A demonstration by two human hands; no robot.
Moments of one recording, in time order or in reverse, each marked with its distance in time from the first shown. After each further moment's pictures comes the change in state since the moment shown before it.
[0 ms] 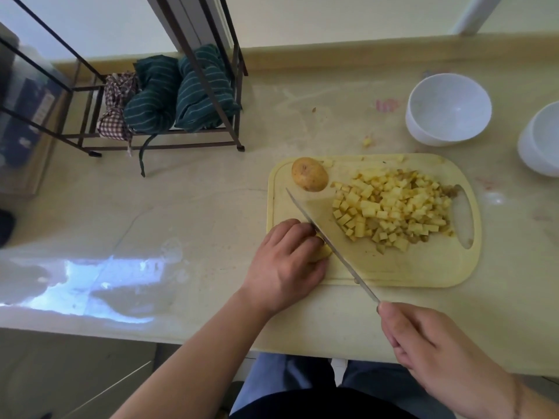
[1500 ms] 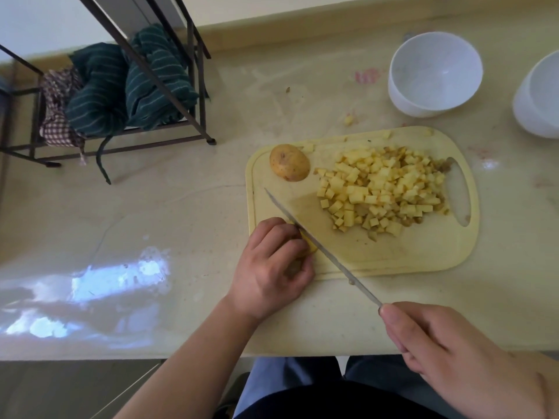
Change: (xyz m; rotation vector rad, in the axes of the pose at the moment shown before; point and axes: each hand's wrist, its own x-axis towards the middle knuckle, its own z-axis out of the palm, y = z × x) left_hand -0.001 0.000 -0.001 -0.106 0.037 -0.007; right_hand -0.002 0.011 -0.004 -0.032 -0.029 0.010
